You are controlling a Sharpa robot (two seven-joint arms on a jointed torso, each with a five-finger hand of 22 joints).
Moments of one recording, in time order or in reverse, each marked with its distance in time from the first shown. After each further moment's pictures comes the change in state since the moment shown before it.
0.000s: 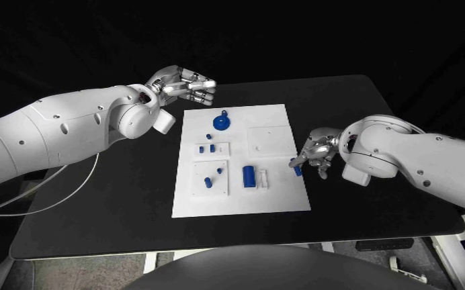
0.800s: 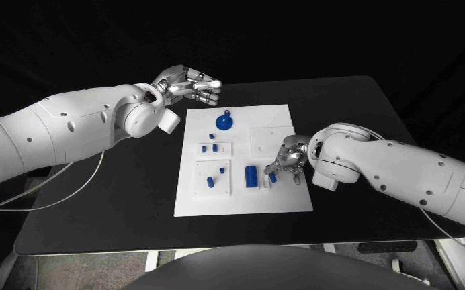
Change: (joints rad) left arm 0.000 0.006 0.000 0.003 0.000 0.004 0.000; left_hand 0.004 0.004 0.000 0.000 0.000 0.000 0.000 0.000 0.000 0.000 0.000 0.000 0.000 0.000 0.000 0.000 0.000 0.000 0.000 0.000 0.000 0.000; right arm -0.016 0.180 -0.036 -0.078 -0.037 -0.023 -0.016; right_hand -0.008 0.008 -0.008 0.008 0.008 -0.001 0.001 -0.001 -0.006 -0.004 -0.004 0.000 0.002 0.000 0.000 0.000 0.001 0.000 0.000 0.000 0.000 -0.002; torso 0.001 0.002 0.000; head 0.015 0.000
